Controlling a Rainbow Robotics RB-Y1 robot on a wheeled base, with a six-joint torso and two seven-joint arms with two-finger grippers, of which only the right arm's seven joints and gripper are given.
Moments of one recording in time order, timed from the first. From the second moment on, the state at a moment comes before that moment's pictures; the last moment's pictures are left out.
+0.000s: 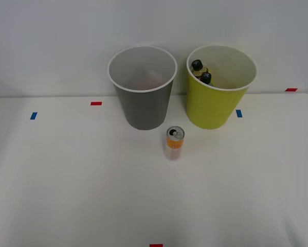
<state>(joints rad) 1.17 -0.17 -0.04 -1.90 0.29 -0.94 0.99</state>
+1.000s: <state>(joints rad) 1.14 -0.16 -0.03 -1.87 0.29 -0.94 0.99</state>
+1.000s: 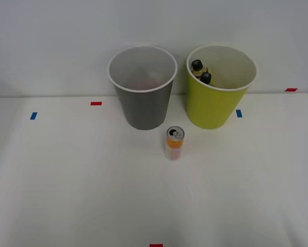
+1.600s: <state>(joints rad) 1.03 -0.40 0.10 -1.84 0.22 -0.95 1.05</state>
